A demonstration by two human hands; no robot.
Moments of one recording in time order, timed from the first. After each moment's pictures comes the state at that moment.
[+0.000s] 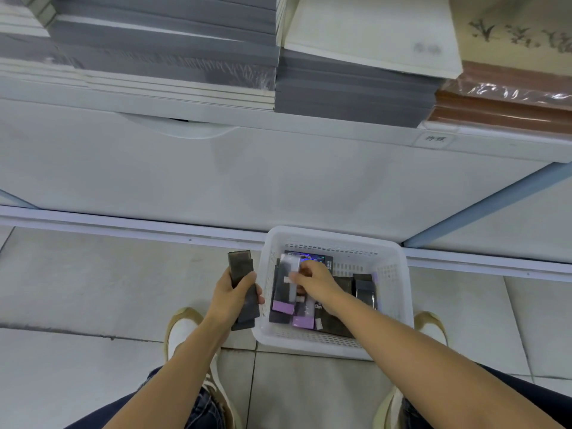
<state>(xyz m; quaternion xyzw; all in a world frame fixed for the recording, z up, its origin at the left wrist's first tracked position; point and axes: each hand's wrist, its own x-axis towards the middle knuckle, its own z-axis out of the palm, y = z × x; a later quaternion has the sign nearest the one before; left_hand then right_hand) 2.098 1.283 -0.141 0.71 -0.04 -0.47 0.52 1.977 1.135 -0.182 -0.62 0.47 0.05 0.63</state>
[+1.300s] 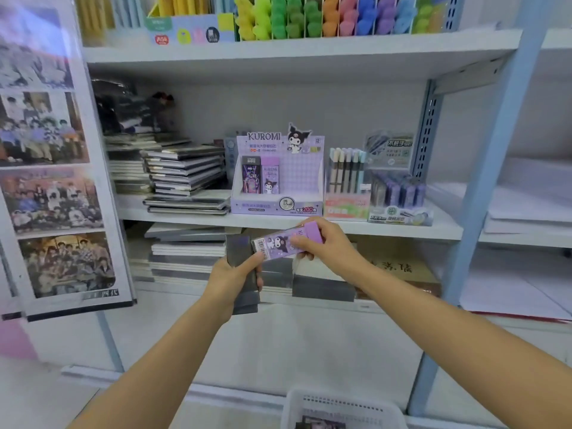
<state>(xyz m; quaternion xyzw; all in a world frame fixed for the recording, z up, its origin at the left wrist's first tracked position) 2.116 1.303 0.230 0.62 -0.23 -0.26 0.70 1.987 1.148 0.267 -0.82 0.11 -0.31 0.48</state>
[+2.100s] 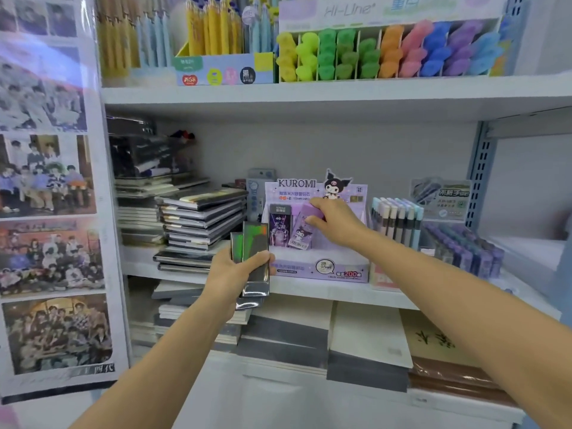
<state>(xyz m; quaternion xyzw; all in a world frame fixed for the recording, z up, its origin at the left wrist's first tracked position) 2.234 1.257 0.302 0.57 -0.29 -0.20 0.74 2.137 1.063 0.378 -0.94 0.17 -0.27 0.09</state>
